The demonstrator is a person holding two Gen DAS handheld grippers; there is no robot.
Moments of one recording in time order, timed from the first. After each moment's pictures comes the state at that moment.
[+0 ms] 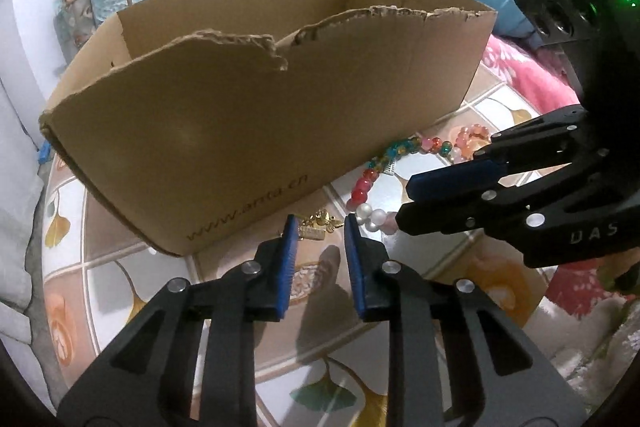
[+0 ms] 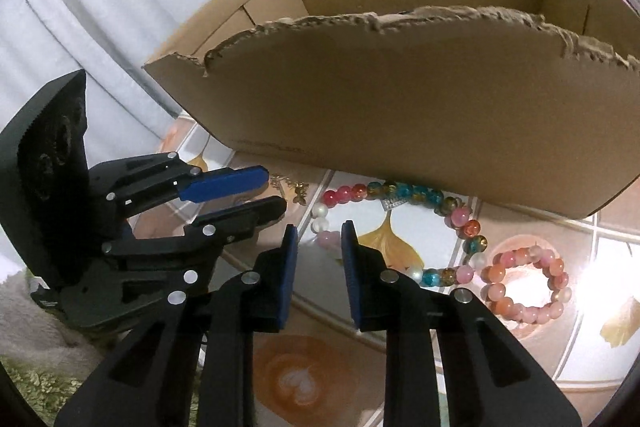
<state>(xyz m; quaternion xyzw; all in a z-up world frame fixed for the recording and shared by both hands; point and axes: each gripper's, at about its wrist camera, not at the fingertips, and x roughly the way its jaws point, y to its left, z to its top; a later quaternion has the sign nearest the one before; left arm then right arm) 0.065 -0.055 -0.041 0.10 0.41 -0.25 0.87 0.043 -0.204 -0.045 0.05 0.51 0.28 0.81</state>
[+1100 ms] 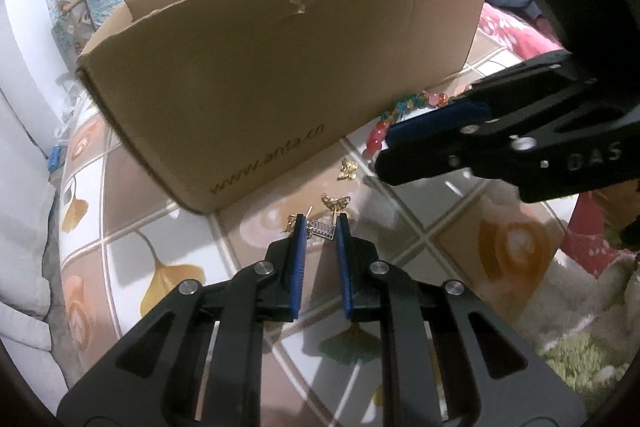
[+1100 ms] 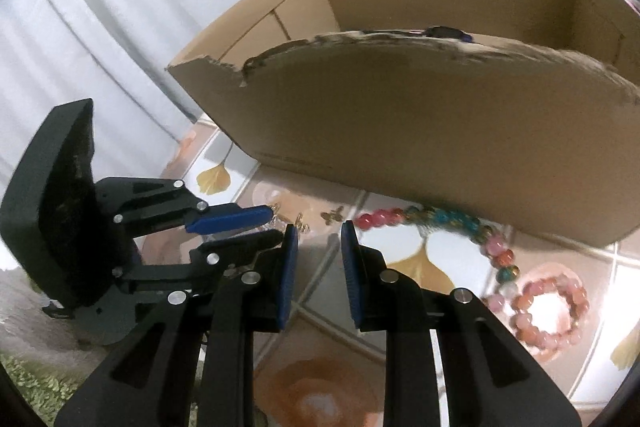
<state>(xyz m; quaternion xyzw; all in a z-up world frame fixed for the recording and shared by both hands) 0.050 -0.039 -0.045 0.14 0.43 -0.25 0.86 0.039 -0.203 -0.040 0.02 0.49 0.32 0.81</state>
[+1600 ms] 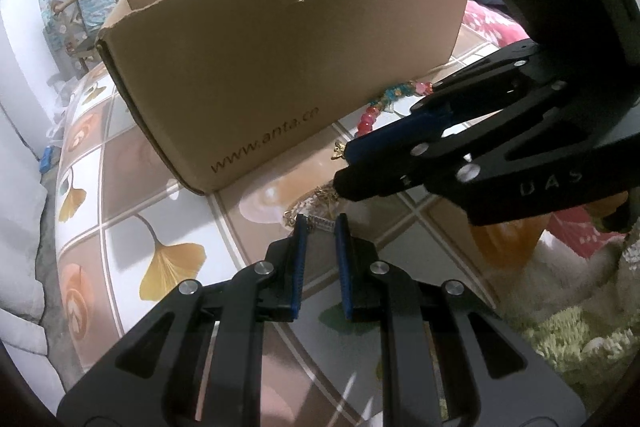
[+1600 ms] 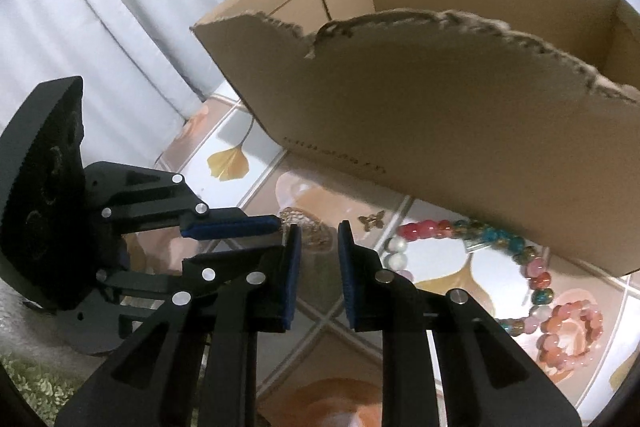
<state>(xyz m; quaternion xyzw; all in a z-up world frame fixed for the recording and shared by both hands) 0.035 -0.024 -0.045 0.14 0.43 -0.27 0.85 0.039 -0.169 -0.044 -0.02 0.50 0.34 0.80</state>
